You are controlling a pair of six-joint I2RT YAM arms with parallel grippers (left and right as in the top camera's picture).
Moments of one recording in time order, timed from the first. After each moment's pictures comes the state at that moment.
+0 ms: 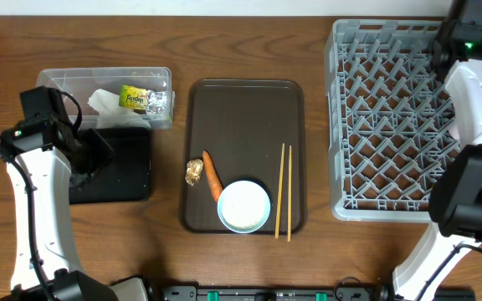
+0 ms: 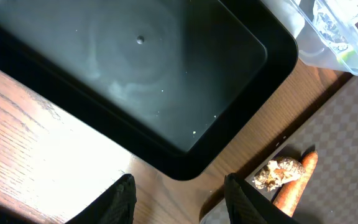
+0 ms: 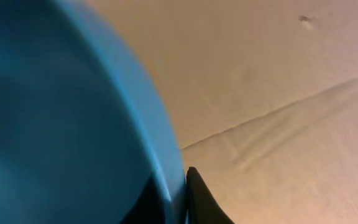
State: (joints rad) left arm 0.34 1.42 1.22 -1.16 0.07 -0.41; right arm -0.15 2.04 1.77 -0.39 1.09 -0.27
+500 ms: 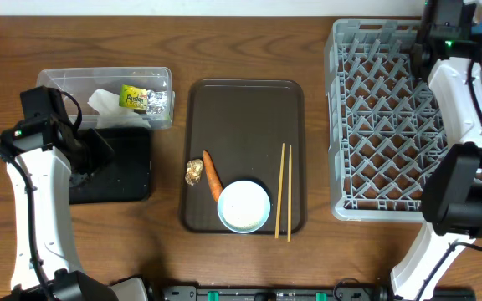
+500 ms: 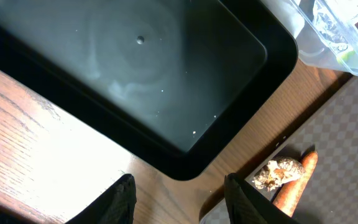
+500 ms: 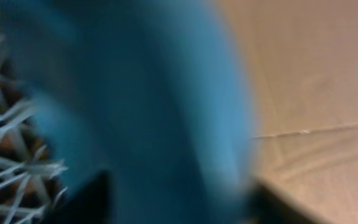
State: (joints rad) left arm 0.34 1.42 1.22 -1.16 0.07 -0.41; right arm -0.08 2.05 1.77 -0.60 0.93 -0.21
